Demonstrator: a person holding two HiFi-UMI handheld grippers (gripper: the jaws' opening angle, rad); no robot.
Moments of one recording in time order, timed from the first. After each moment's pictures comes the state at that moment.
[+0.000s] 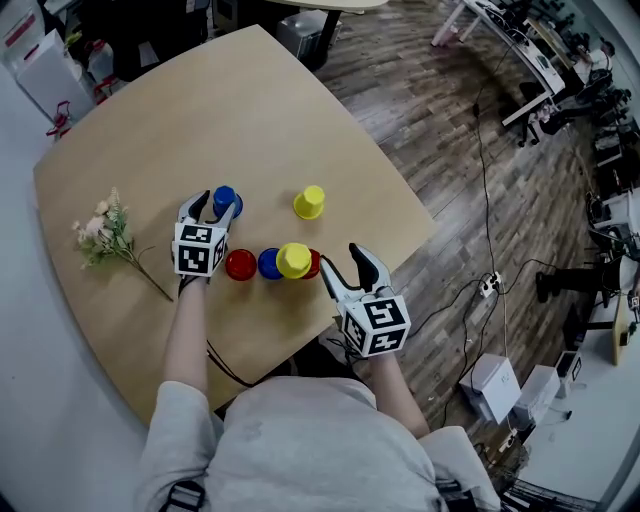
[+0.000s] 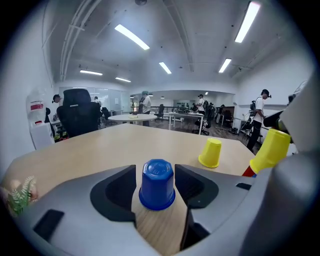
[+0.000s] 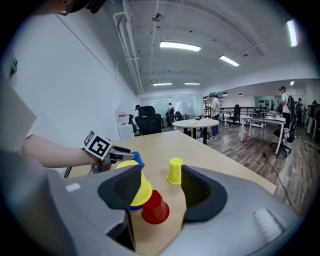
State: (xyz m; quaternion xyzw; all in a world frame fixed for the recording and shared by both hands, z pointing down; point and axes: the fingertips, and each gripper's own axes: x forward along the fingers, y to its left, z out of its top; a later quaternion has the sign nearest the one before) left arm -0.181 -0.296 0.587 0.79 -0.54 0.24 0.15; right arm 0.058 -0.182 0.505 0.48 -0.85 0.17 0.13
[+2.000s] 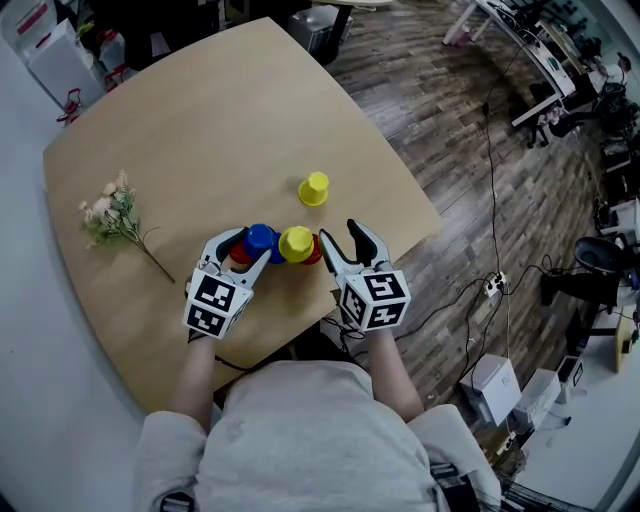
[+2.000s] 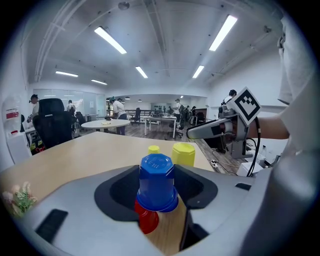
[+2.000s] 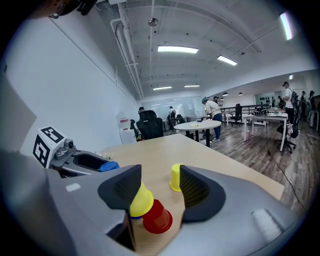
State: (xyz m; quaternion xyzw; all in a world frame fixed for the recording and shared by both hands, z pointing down) left arm -0.088 -0.164 0.525 0.86 -0.43 0.24 0.12; right arm 0.053 -0.199 0.499 0.47 -0.86 0.18 0.10
